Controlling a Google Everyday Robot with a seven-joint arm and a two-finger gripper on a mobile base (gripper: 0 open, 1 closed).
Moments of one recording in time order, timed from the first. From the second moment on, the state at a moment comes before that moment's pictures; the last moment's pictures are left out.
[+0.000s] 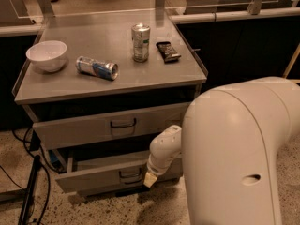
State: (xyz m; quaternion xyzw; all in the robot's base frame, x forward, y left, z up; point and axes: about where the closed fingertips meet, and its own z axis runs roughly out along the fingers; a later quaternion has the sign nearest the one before) arm 0.531 -0.017 0.425 -0.53 0.84 0.05 0.10
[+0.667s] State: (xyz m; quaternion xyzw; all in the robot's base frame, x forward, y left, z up) arm 0.531 -0.017 0.425 -0.53 0.84 0.05 0.10
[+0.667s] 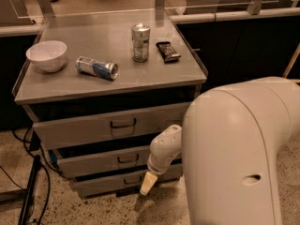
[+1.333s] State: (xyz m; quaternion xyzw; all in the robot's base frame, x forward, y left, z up) arm 0.531 -0.017 0.425 -0.53 0.84 0.05 0.10
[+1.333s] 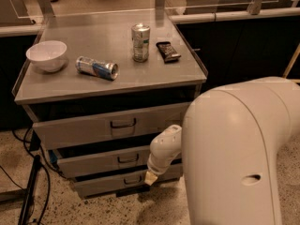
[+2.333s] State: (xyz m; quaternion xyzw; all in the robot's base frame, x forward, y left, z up) arm 0.587 -0.018 0.402 -0.51 0.86 0.02 0.10
